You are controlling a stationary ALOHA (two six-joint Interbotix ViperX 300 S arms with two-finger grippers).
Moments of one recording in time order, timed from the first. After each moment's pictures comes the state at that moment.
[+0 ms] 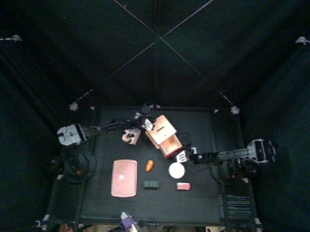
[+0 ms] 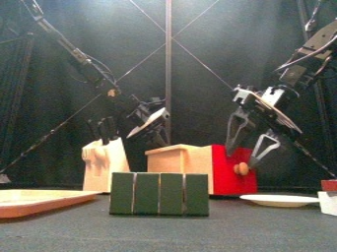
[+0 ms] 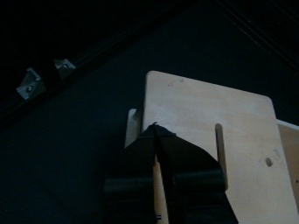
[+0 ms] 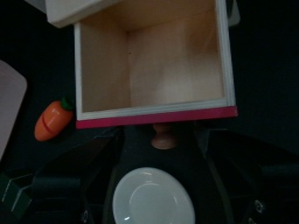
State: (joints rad) left arm 0.52 0.23 0.35 0.62 0.04 -0.94; right arm -0.07 -0.22 0.95 -1.16 0.37 2.13
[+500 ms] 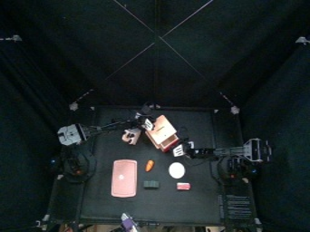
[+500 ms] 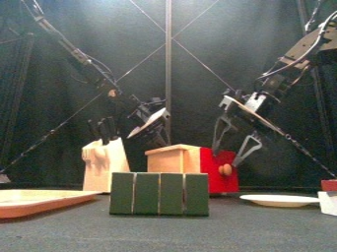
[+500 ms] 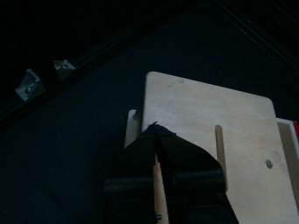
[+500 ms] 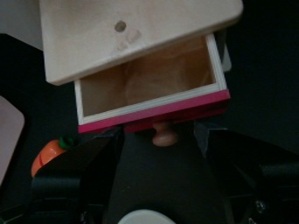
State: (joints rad) left arm 0.52 0.23 0.35 0.62 0.04 -0.94; right arm -0.19 -0.15 0.87 -1.25 0.33 2.14
